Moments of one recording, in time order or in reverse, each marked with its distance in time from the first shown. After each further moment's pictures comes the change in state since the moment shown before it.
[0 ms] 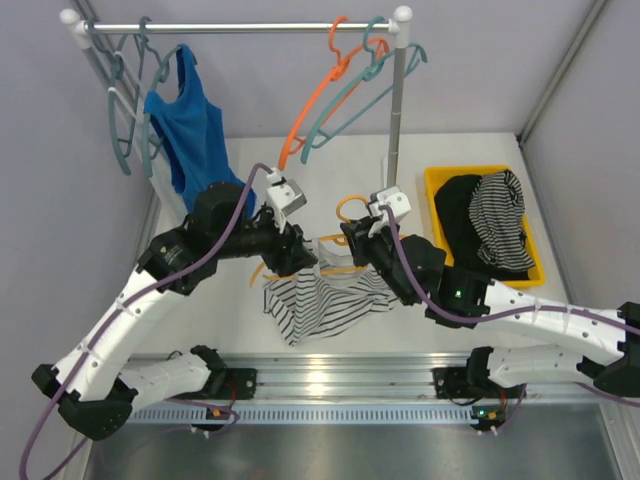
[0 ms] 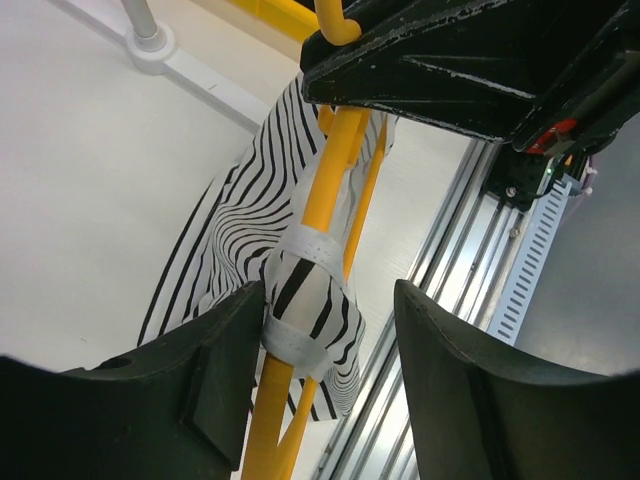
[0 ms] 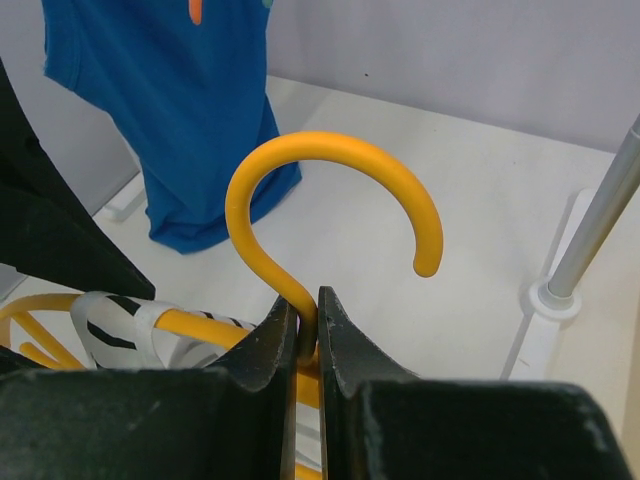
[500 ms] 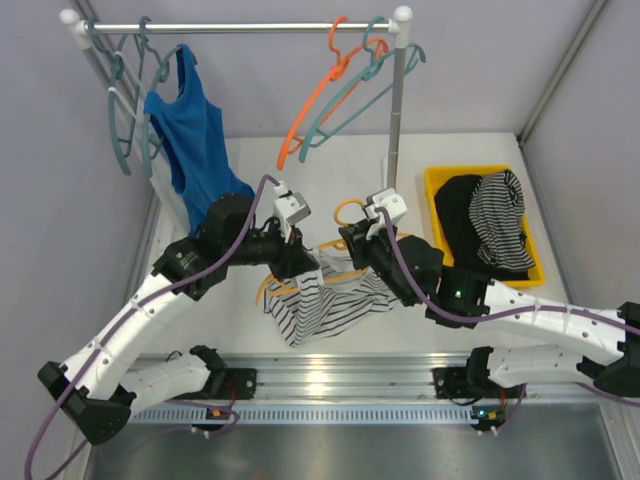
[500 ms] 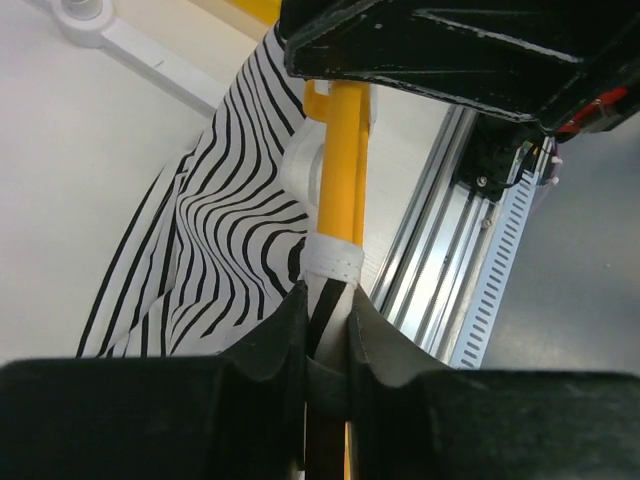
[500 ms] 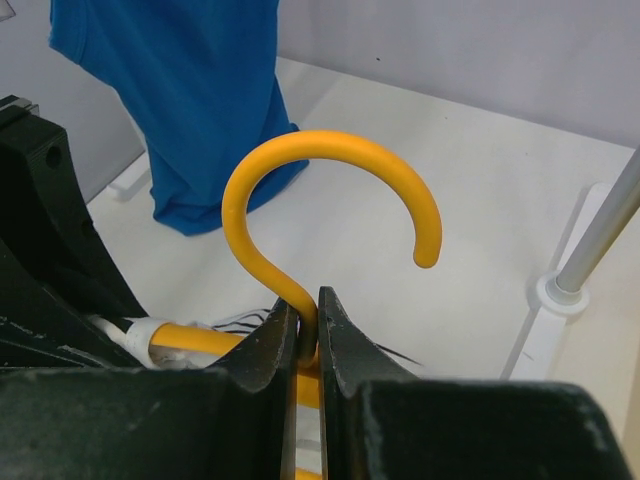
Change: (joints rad) left arm 0.013 -0.017 -0.172 0.125 0.099 -0.040; right arm 0.000 0.000 0.000 -0.037 -0.035 0.008
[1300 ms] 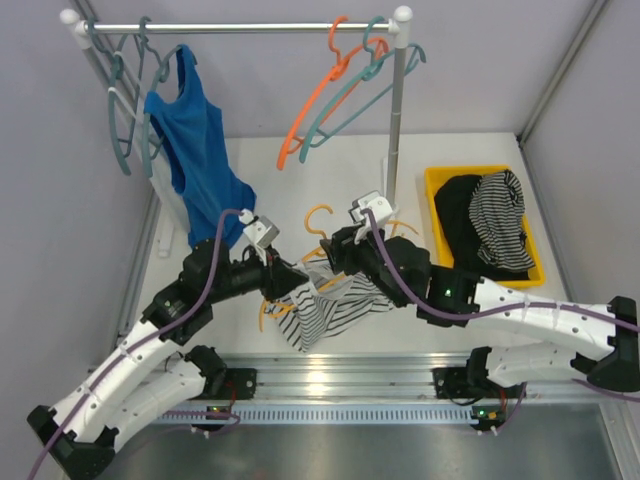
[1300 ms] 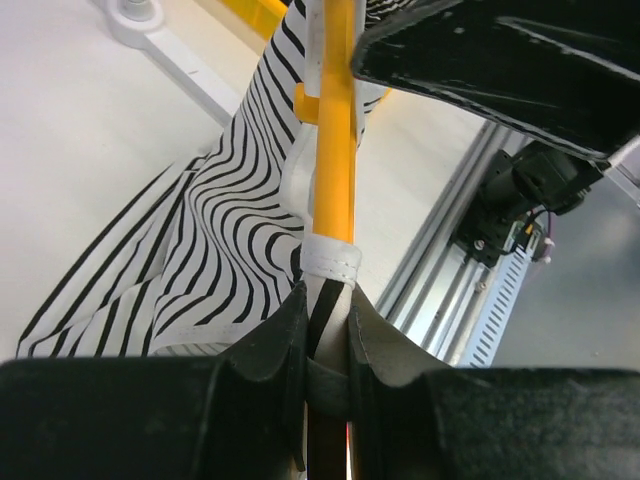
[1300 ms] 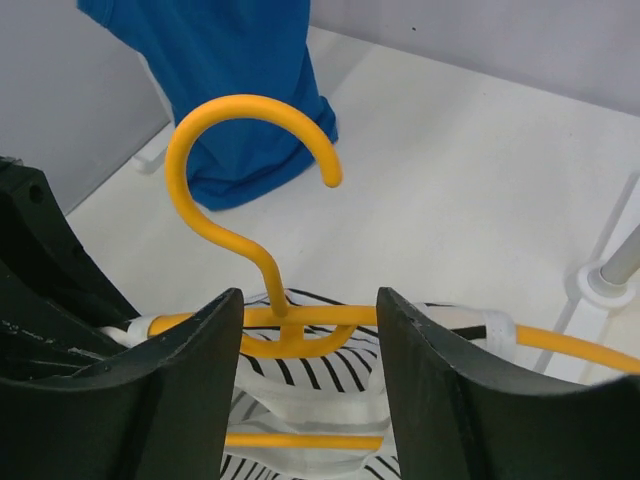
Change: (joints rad) left arm -0.001 -0.327 -0.401 0.310 -0.101 -0.268; right arm 0.017 0.055 0.028 -0.045 -0.051 0.052
